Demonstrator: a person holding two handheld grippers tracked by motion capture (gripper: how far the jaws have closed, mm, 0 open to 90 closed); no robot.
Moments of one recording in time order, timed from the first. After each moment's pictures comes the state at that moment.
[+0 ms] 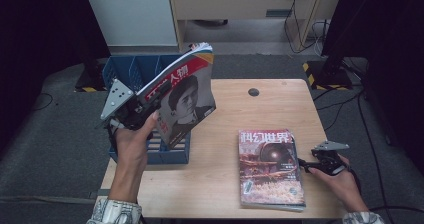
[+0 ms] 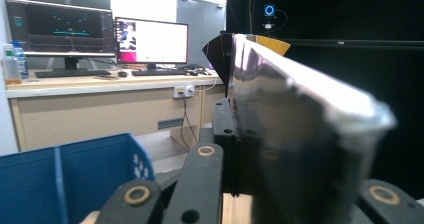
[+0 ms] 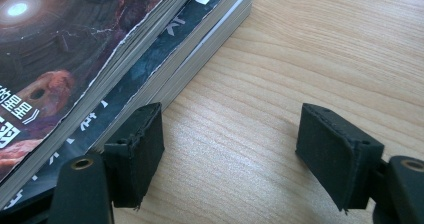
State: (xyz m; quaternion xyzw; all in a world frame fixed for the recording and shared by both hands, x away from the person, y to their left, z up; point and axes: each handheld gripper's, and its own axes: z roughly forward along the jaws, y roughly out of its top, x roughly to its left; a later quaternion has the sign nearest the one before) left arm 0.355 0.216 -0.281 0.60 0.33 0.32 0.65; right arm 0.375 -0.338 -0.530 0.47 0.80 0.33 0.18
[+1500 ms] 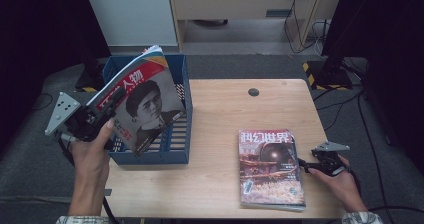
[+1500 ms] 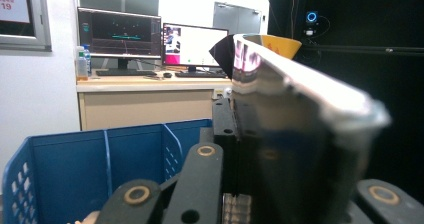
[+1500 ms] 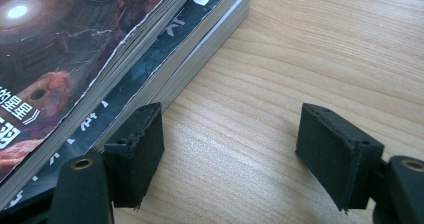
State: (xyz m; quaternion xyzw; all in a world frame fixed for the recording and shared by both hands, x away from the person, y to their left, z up) left arm 0.326 0.299 -0.285 0.57 0.37 0.36 0.64; right arm 0.373 -0.338 -0.532 0.47 0.79 0.33 0.19
